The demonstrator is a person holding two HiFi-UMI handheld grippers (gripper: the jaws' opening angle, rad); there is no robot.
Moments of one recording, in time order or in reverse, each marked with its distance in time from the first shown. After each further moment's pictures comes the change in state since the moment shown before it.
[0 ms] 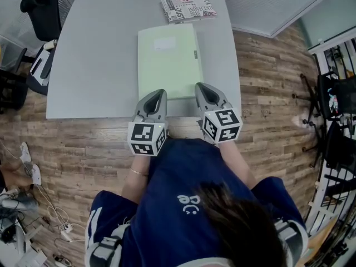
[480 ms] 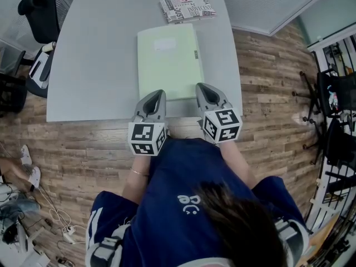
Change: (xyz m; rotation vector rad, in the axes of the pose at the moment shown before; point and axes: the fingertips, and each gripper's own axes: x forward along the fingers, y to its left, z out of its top) left arm 0.004 0.012 -0.006 -0.006 0.020 0.007; right arm 0.007 -0.002 -0.004 -0.001 0.011 -0.027
